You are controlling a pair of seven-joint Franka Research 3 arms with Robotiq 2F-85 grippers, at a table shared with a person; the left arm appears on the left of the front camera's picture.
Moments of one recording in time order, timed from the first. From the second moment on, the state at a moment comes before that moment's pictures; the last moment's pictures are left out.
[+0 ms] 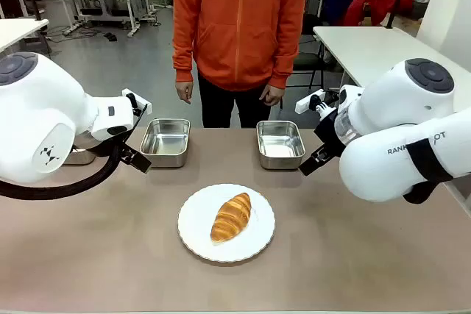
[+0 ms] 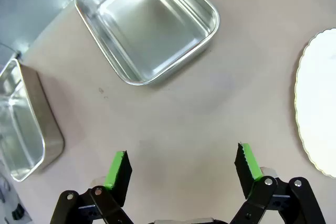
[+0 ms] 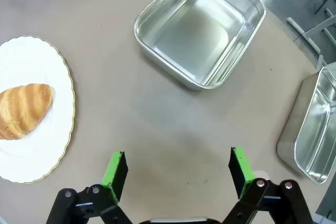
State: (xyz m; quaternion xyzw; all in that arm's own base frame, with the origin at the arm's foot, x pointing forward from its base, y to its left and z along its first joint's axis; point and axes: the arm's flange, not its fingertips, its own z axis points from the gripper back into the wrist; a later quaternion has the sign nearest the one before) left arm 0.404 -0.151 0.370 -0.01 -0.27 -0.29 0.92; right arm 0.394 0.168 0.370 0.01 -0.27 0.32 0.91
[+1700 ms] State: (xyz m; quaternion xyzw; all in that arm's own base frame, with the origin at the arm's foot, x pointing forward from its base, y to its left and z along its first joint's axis) left arm 0.407 -0.076 0.491 -0.12 -0.27 -0.30 0.91; right arm 0.399 0.145 0.480 0.03 -0.30 0.33 0.89
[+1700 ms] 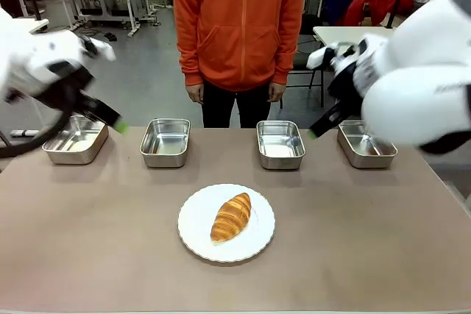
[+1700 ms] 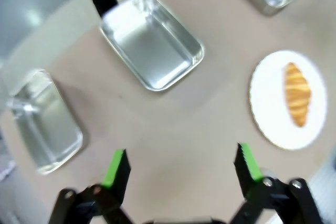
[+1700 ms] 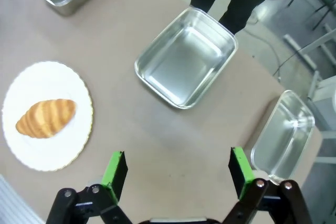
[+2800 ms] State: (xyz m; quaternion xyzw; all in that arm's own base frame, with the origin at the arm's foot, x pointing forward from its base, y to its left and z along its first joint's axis) left arm 0.408 0.071 0.511 -0.18 -0.25 -0.42 0.85; right arm 0.376 -0.005 0.539 0.10 -0.32 0.38 0.86
